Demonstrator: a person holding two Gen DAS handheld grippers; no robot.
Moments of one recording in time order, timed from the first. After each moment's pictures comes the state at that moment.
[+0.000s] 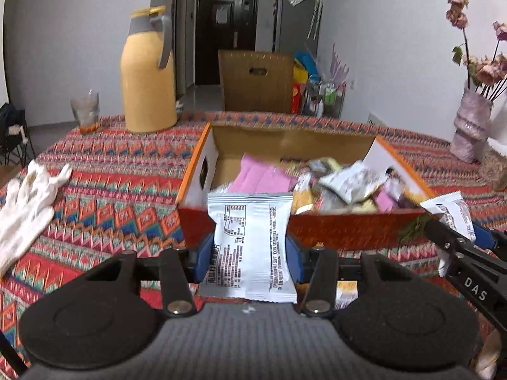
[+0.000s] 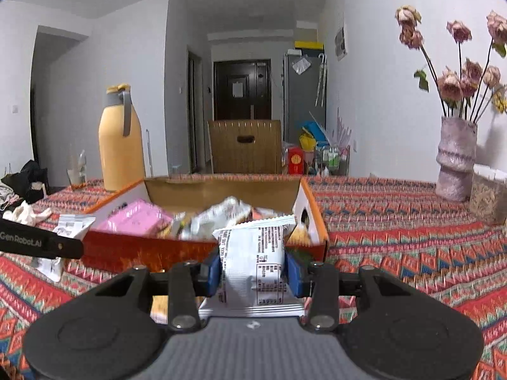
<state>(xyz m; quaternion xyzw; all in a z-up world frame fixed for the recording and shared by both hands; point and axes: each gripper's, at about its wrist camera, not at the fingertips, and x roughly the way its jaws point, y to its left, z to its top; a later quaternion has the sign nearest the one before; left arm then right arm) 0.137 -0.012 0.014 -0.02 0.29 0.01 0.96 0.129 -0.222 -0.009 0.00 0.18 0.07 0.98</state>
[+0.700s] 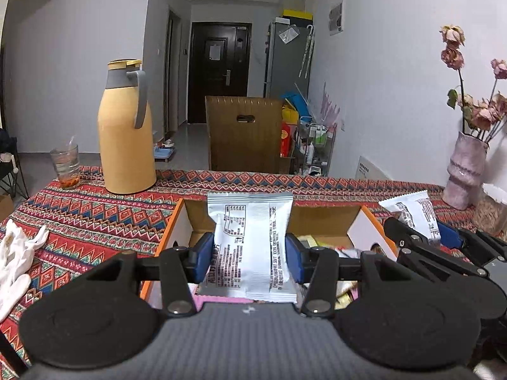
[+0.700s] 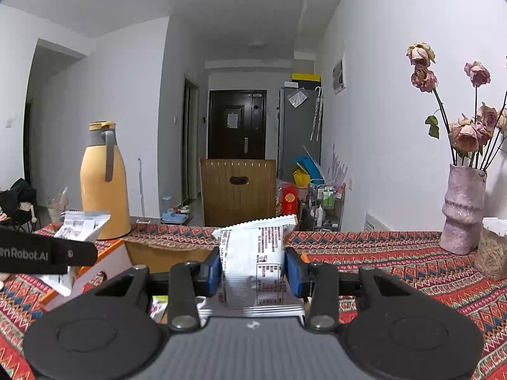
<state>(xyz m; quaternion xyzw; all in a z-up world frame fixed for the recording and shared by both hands) 0.196 -0.038 0.059 -0.03 0.22 0.00 0.97 0.212 -0.210 0.033 -0.01 0.12 0.05 0.99</state>
